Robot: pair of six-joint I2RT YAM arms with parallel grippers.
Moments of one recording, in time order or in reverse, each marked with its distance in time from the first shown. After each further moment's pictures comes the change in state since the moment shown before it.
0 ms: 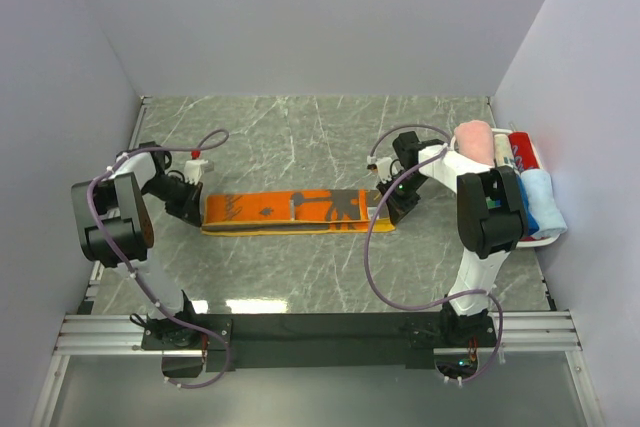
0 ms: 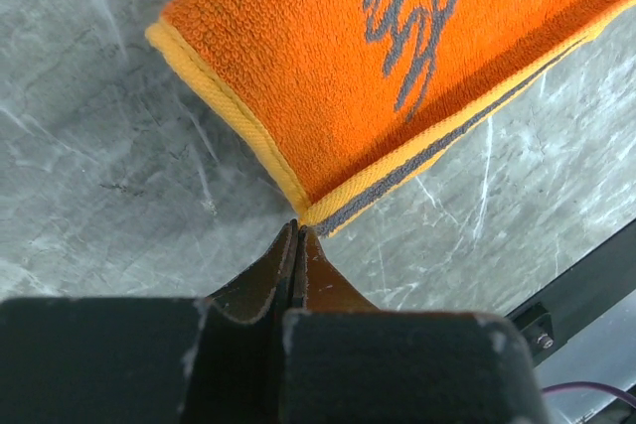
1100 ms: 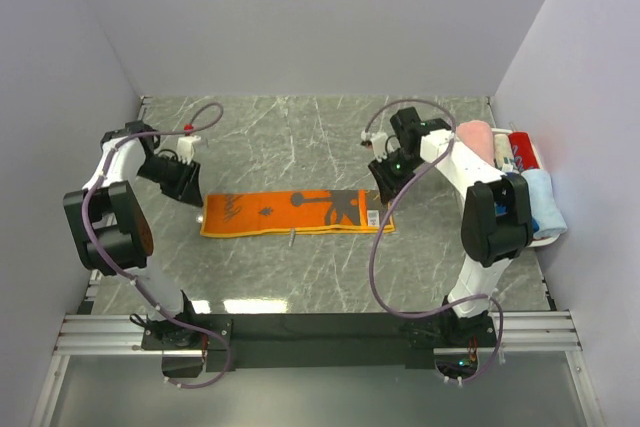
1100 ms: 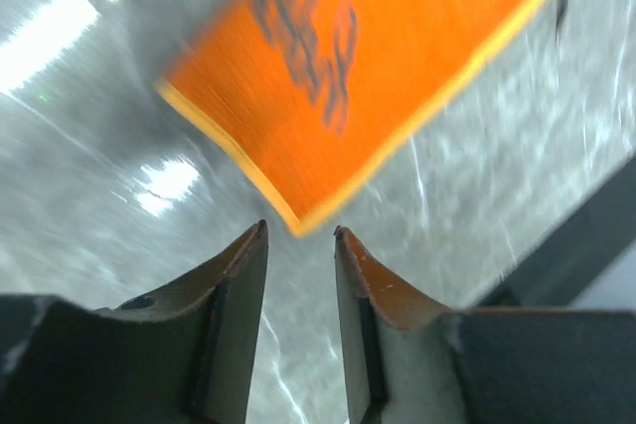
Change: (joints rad) left arm 0.008 -0.060 0.158 -0.184 0.111 0.088; right arm 0.035 -0.071 0.159 -0.130 -0.038 -0.013
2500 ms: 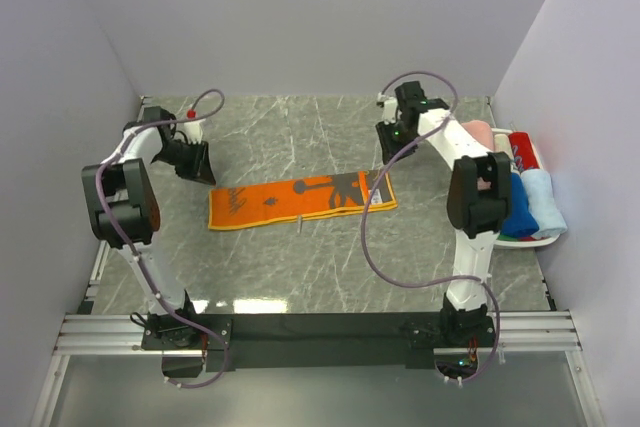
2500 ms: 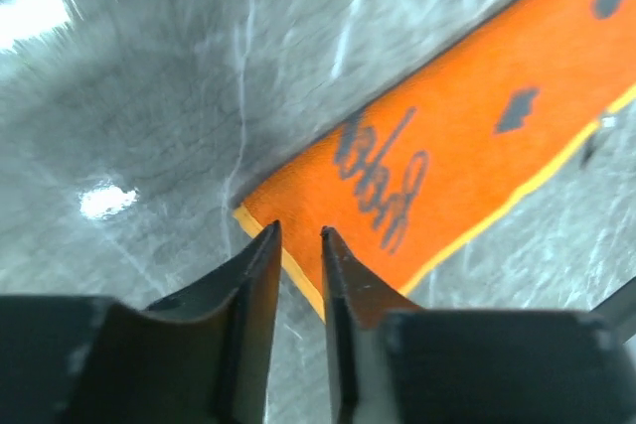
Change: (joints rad) left arm -0.079 0.225 0.142 0.293 -0.018 -0.420; right arm -0.064 0.297 0.359 0.180 0.182 0.277
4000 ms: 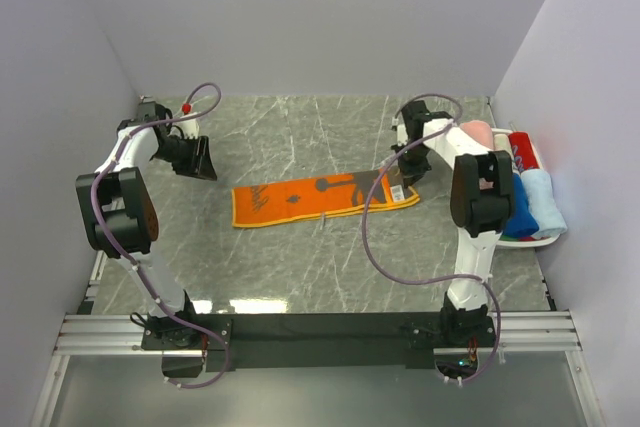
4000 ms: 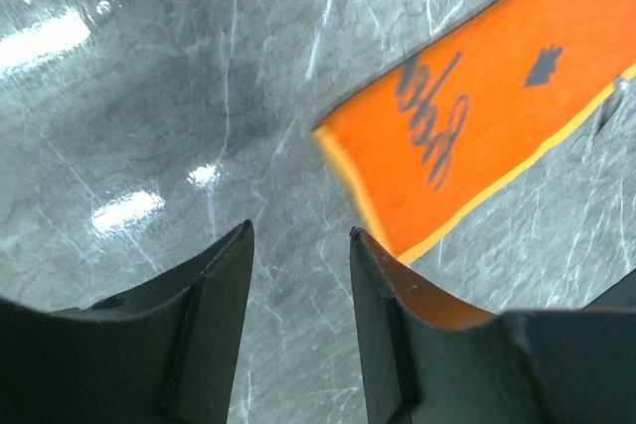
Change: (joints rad) left arm 0.000 -0.104 -0.003 -0.010 0.011 -0.039; right arm -0.043 -0.019 -0.159 -0.066 0.128 0.077
